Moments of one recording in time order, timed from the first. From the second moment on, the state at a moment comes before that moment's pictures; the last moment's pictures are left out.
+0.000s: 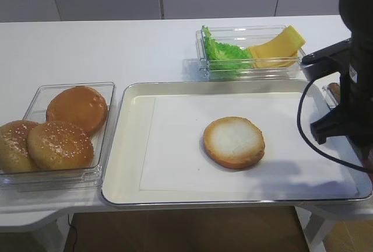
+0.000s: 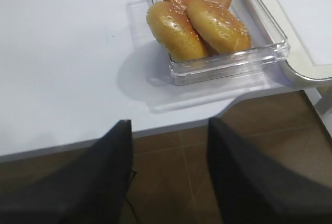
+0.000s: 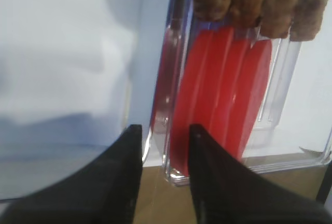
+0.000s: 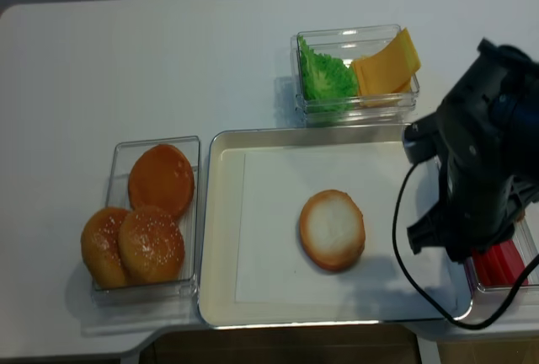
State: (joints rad) left arm -0.01 -0.02 -0.49 -0.07 1.19 0.03; right arm 0.45 1.50 -0.98 -0.31 1.21 0.40
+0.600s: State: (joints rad) left arm -0.01 -0.02 -0.49 -0.08 1.19 0.03; right arm 0.45 1.50 -0.97 -0.34 1.21 0.43
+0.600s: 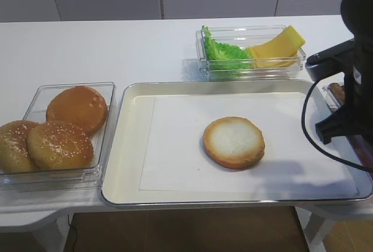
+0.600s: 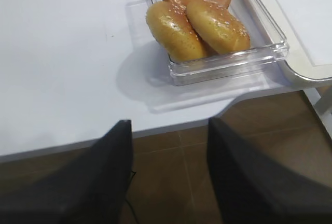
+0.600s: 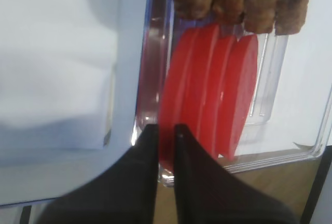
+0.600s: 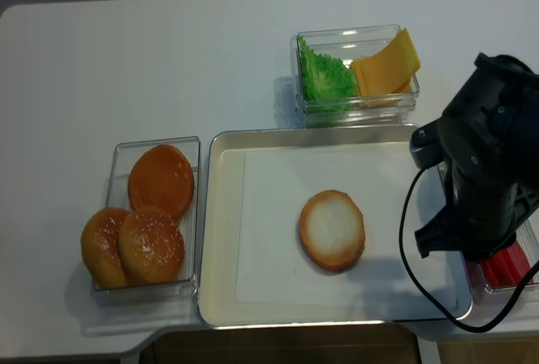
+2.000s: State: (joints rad) left arm -0.01 -0.02 -0.49 -0.08 1.19 0.03; right arm 0.45 1.20 -0.97 -0.22 1.23 0.39
